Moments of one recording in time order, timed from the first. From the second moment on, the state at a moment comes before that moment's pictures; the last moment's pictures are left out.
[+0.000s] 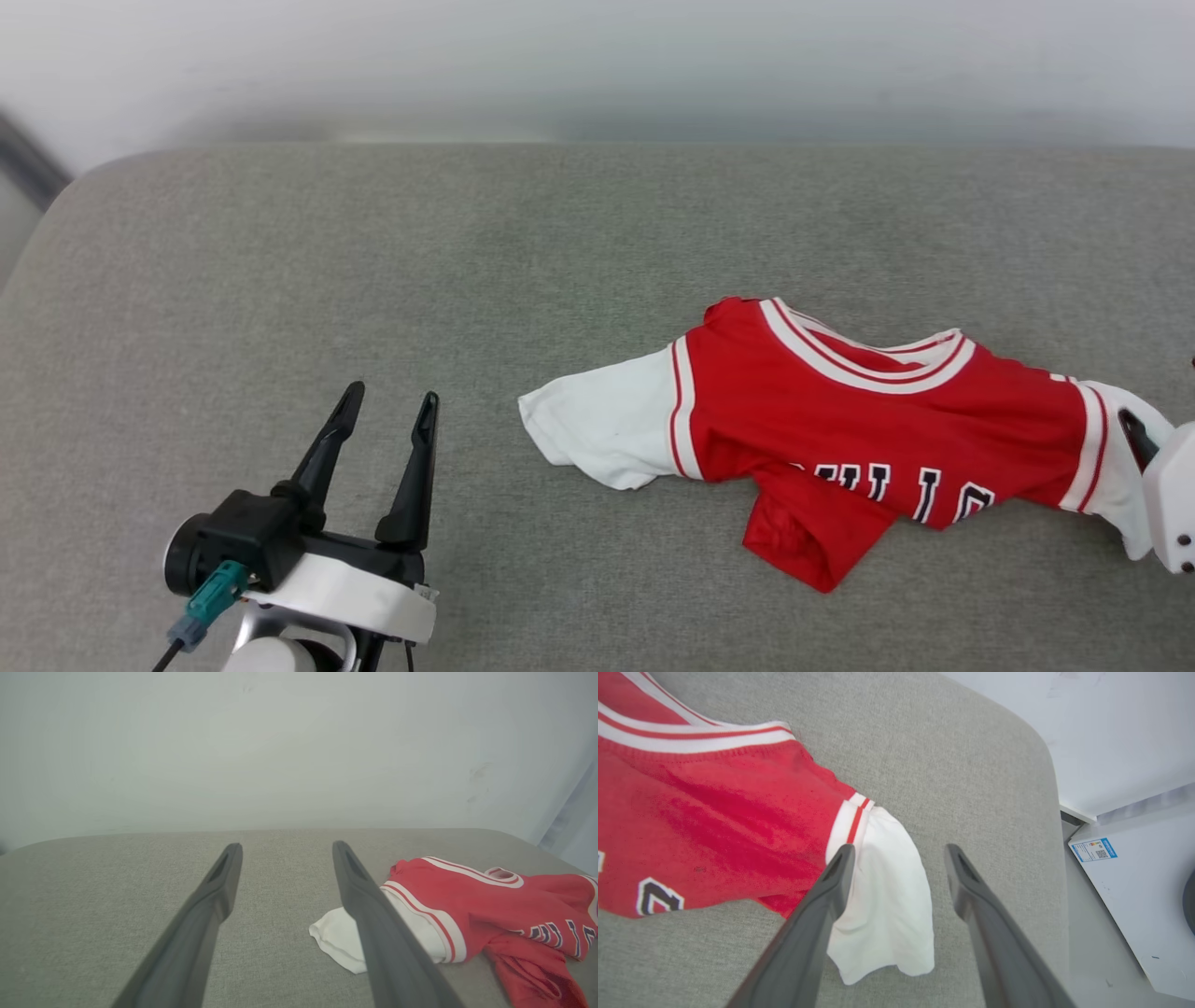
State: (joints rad) left arm -0.07 0.18 -0.15 0.02 -0.30 -0.12 -0.26; right arm -0.24 -0.57 0.06 0.23 0.19 0.13 0.50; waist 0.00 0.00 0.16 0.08
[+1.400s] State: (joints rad) left arm -0.54 0.55 -0.47 0.17 -0.71 -0.05 0.84; right arm -0.14 -0.15 -0.19 -0.05 0.18 0.13 -0.06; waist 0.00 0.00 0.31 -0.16
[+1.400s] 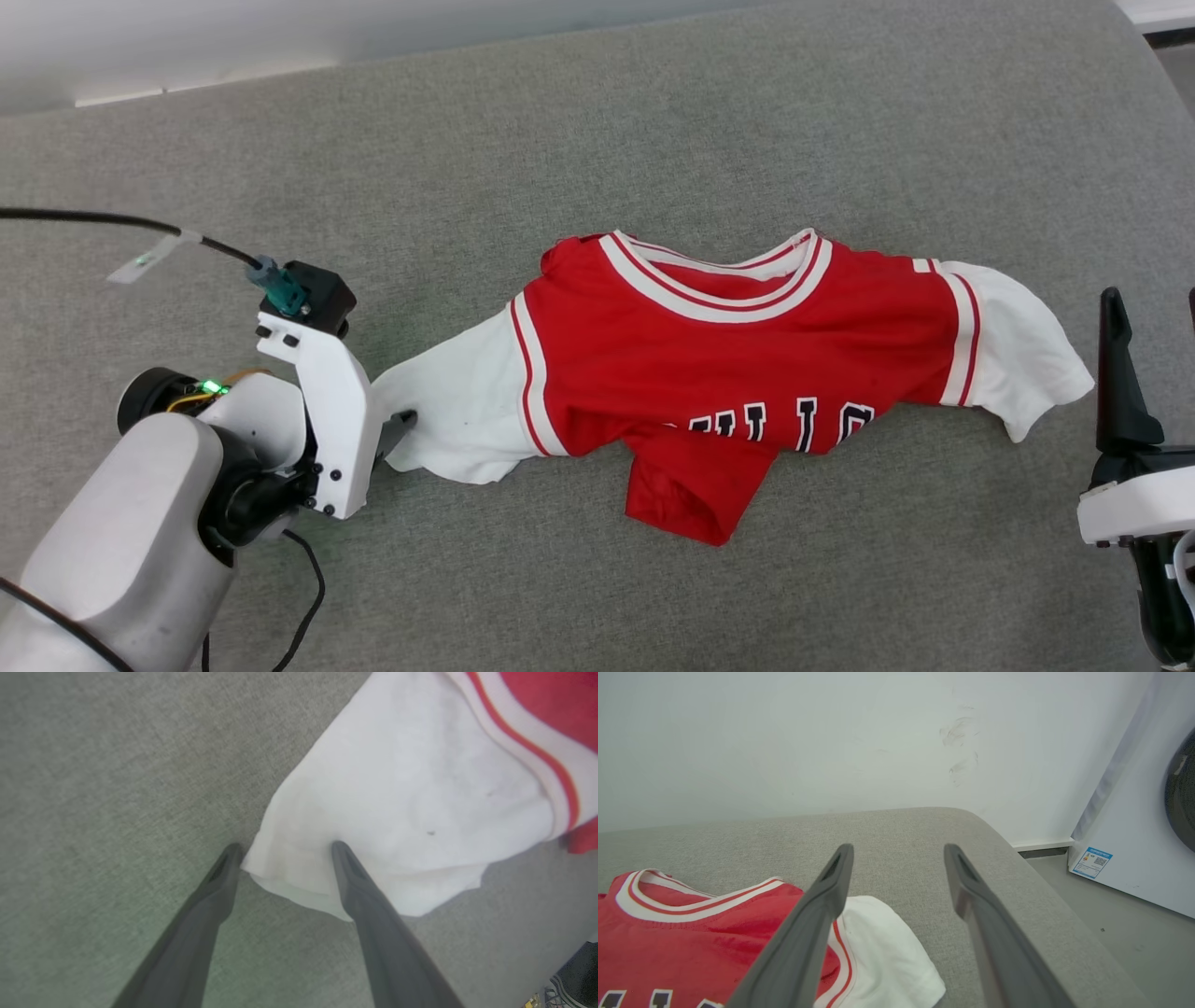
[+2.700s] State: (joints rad) left arm -0.38 0.67 -0.37 -0.42 -0.69 -0.03 0.57; right arm -0.29 -0.43 -0.10 0.13 0.28 0.13 0.80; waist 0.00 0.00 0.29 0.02
